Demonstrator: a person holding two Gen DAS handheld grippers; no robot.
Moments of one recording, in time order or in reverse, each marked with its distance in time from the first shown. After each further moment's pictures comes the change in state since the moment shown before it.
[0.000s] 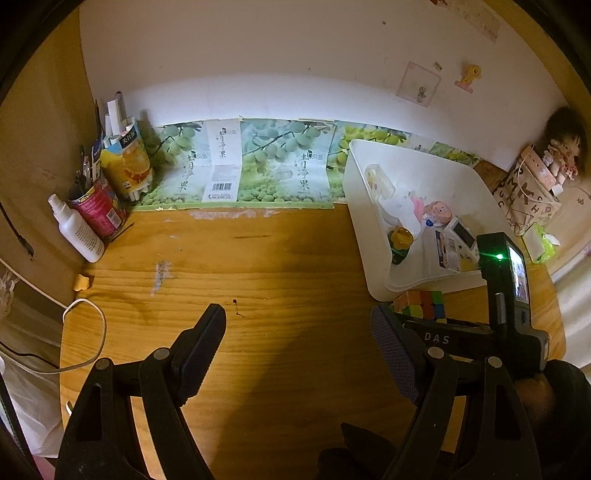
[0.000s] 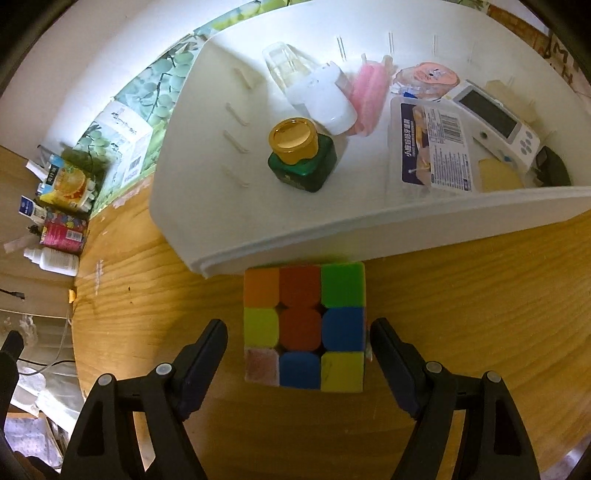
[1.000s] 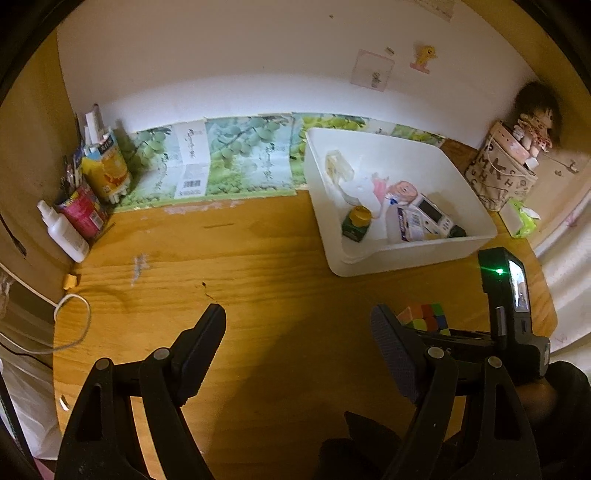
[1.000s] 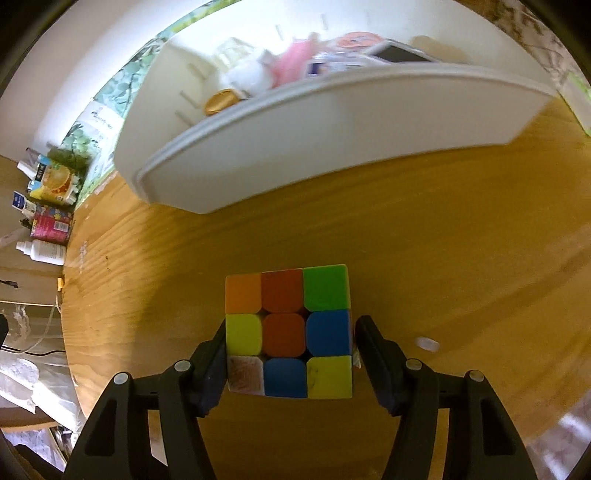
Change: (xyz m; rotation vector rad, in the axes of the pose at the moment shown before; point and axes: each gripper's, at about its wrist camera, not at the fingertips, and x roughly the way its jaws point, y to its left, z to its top) left arm -0.019 -0.039 -0.020 0.069 0.014 -0.058; right arm -0.022 -0.050 -0.047 0.081 0.023 -0.034
